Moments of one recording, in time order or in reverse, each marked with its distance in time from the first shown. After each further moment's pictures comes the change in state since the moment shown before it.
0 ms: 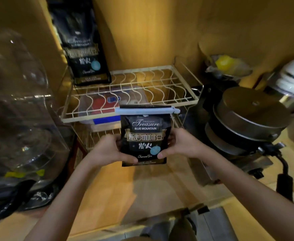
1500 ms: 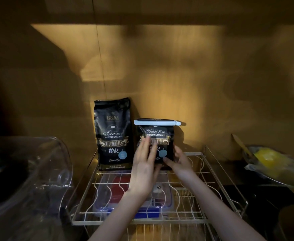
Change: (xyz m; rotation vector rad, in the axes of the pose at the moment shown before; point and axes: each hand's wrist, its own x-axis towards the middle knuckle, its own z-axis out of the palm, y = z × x) left_hand 0.172 0.058 -0.062 0.591 0.803 0.300; right_hand 0.218 -0.054 -0.073 0.327 0.364 -0.108
